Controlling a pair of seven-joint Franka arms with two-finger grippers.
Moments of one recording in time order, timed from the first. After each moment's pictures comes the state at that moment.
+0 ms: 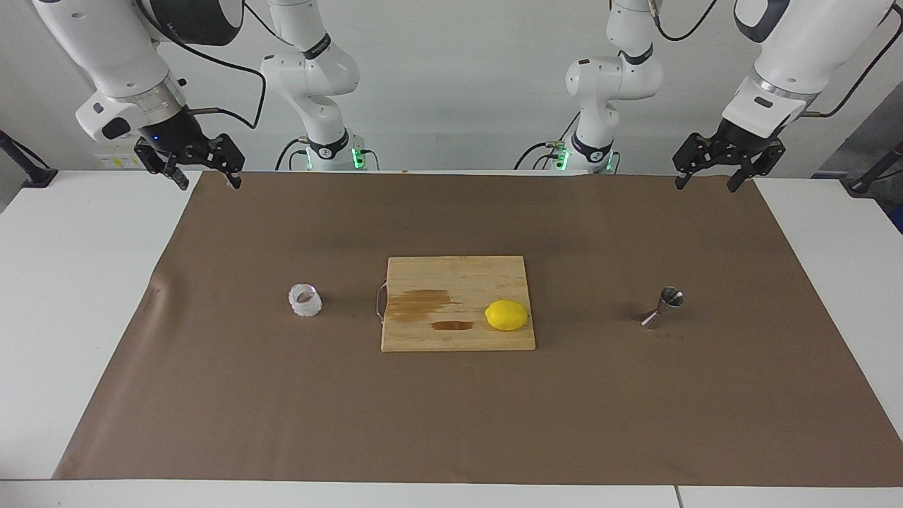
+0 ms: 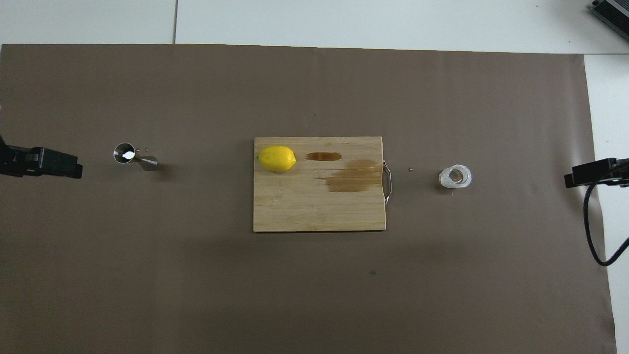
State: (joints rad) left arm -0.06 -0.07 -0.01 -1.63 -0.04 1.56 0.03; right arm 0.01 -0.07 -0.12 -1.68 0.02 1.56 -0.11
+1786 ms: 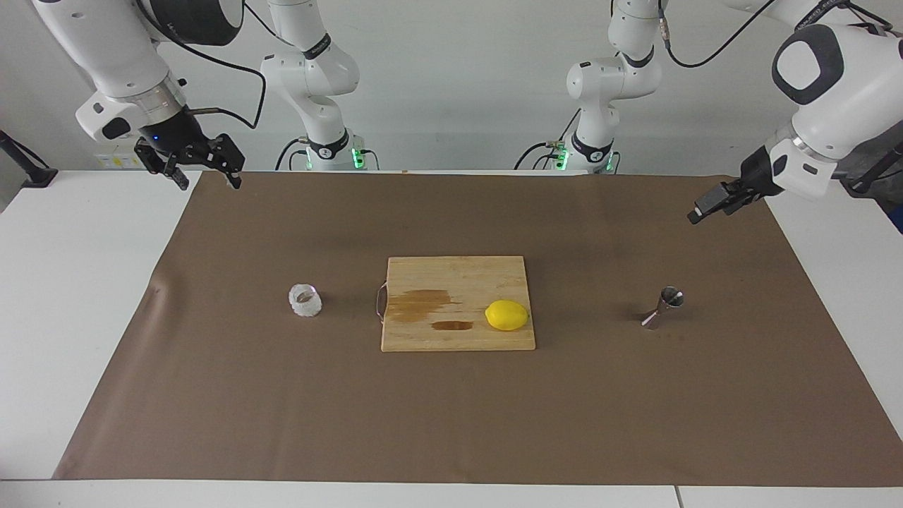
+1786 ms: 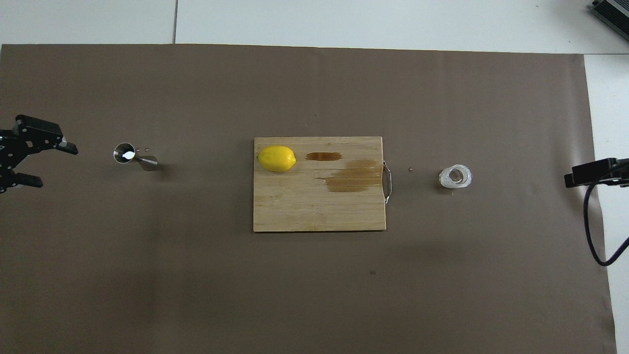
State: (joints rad) left arm 0.14 0.08 0.02 -1.68 -0.32 1.63 -0.45; right arm 0.01 -0.07 -0.12 -1.68 0.02 1.56 -0.11
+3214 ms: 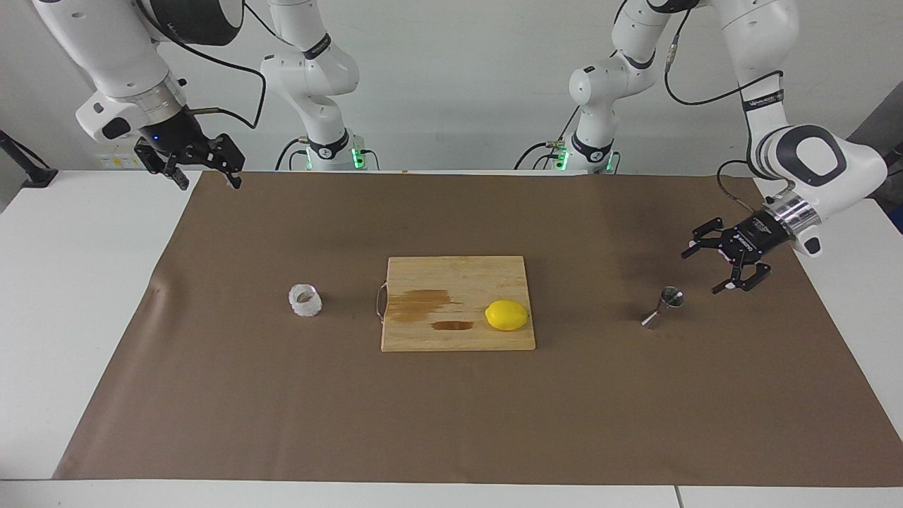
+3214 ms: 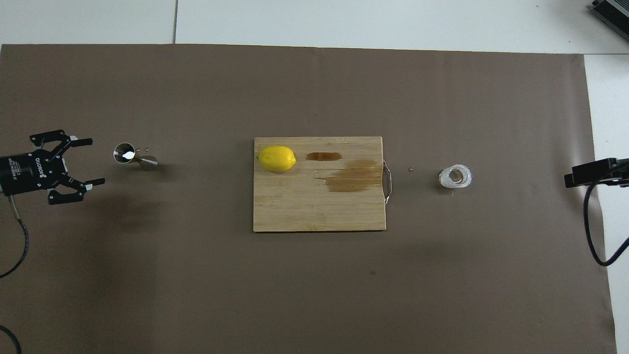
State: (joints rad) left arm 0.32 0.19 0.02 -2.05 -1.05 1.94 -0.97; right arm 0.01 -0.07 -0.12 -1.68 0.02 1.56 -0.11
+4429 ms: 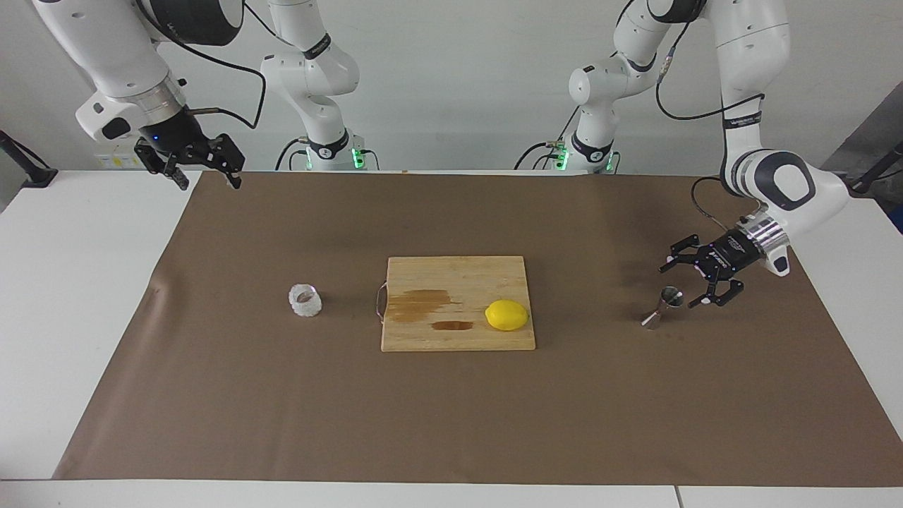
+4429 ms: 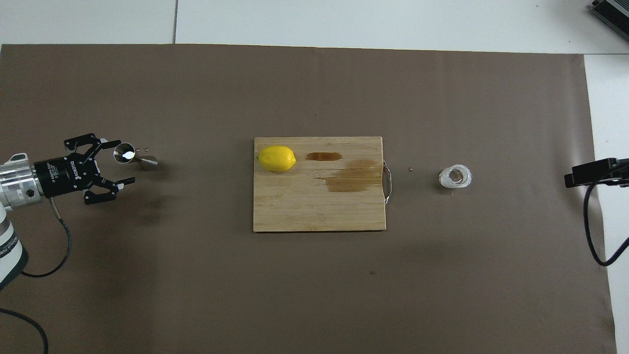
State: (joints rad) left arm 0.27 0.21 0.00 -2.13 -1.22 2.01 -0.87; right arm 0.01 -0.07 -0.12 -1.68 0.02 1.56 -0.11
